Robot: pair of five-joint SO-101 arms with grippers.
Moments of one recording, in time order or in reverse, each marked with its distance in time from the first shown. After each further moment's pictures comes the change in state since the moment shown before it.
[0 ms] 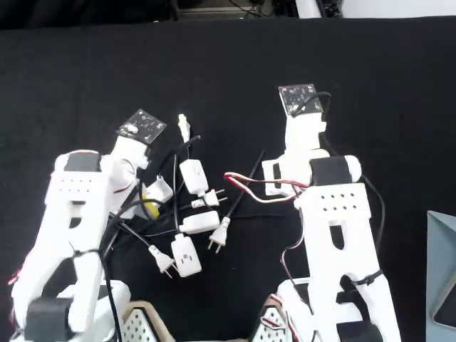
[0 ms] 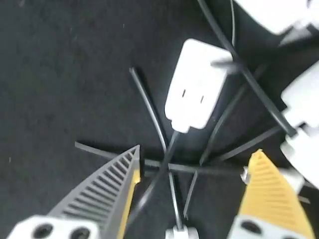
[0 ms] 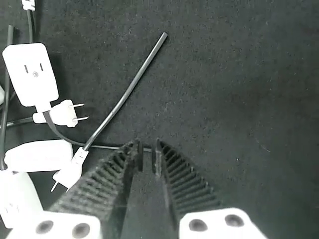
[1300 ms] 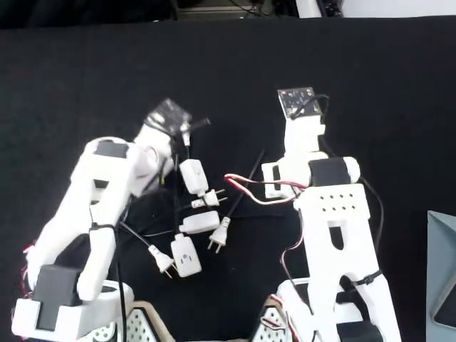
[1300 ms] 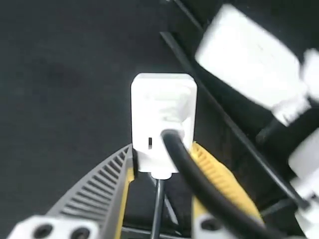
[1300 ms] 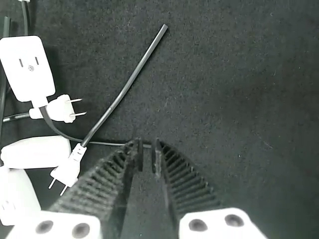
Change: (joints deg) left arm 5.1 10.6 -6.8 -12.9 1.7; right arm 0.0 0.0 1.6 -0.3 0.0
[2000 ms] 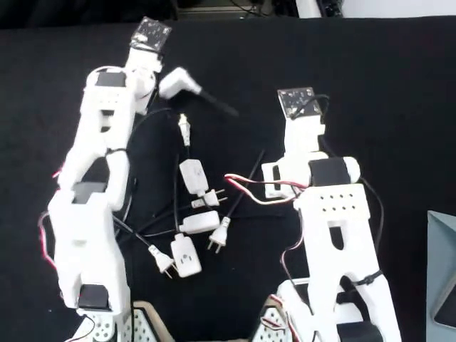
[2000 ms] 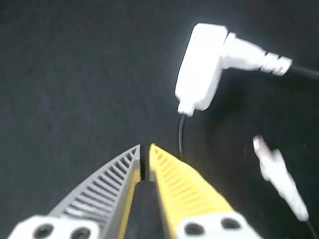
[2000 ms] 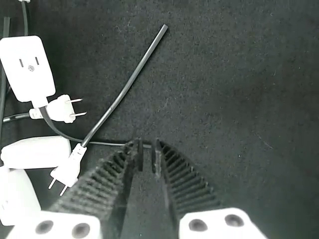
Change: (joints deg) left arm -3.6 49.5 -64.3 0.0 8.8; right arm 0.0 0.0 0.0 0.0 0.0
